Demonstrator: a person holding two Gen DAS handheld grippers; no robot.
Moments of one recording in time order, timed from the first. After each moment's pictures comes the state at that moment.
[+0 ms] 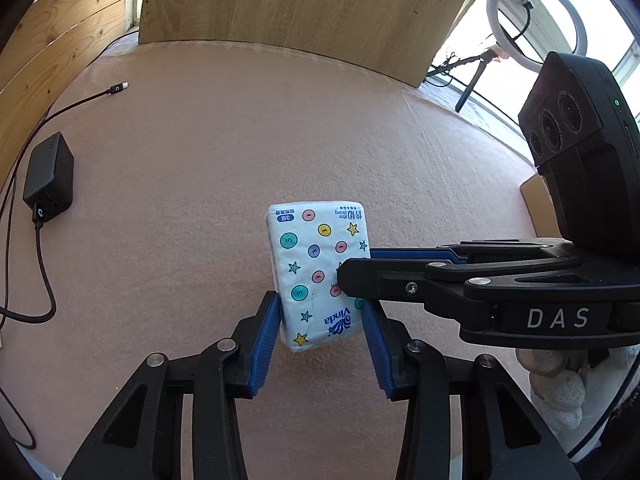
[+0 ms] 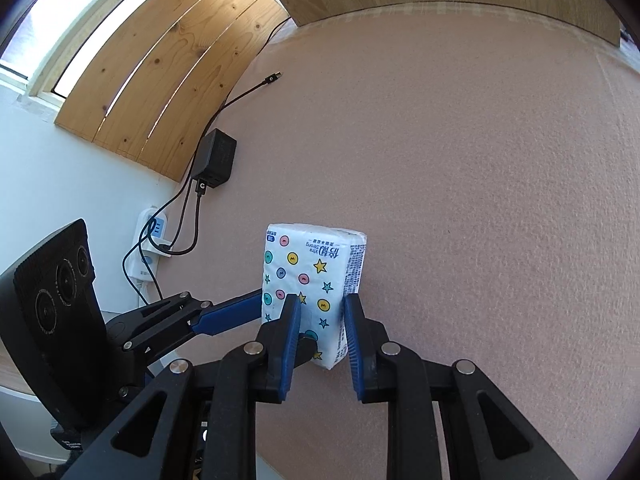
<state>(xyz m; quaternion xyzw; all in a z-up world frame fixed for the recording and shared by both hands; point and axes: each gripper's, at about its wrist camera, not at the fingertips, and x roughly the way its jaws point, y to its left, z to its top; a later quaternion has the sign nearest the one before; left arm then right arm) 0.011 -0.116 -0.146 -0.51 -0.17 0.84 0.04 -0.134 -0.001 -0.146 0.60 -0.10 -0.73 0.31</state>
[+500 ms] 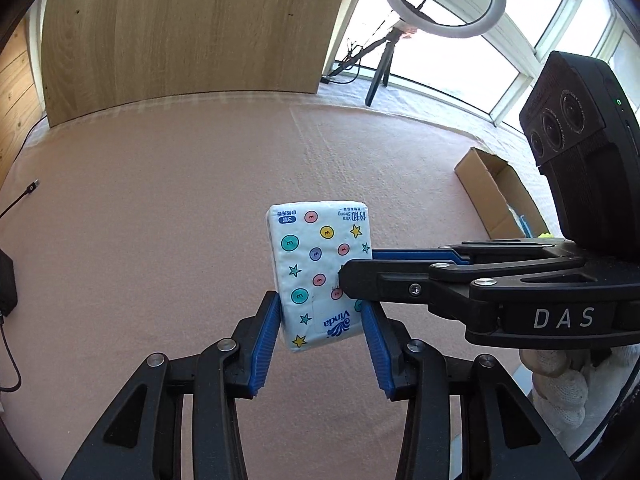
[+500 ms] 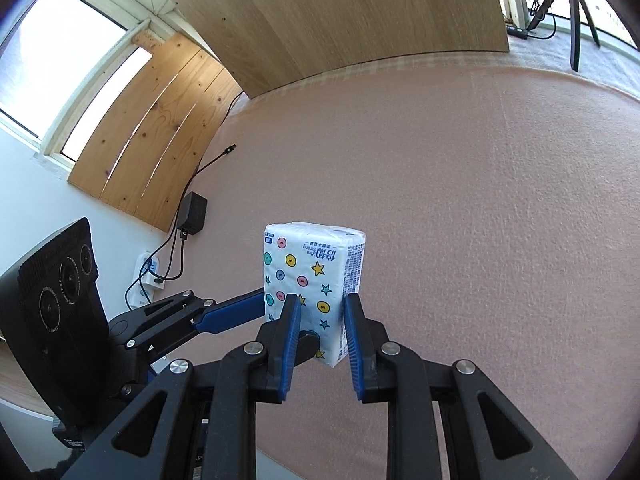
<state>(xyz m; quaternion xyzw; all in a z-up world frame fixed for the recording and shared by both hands) -0.034 0.006 -0.093 -0.48 -0.10 0.86 0.13 -0.111 0.123 -0.095 0.55 -0.15 -0.78 0.25</state>
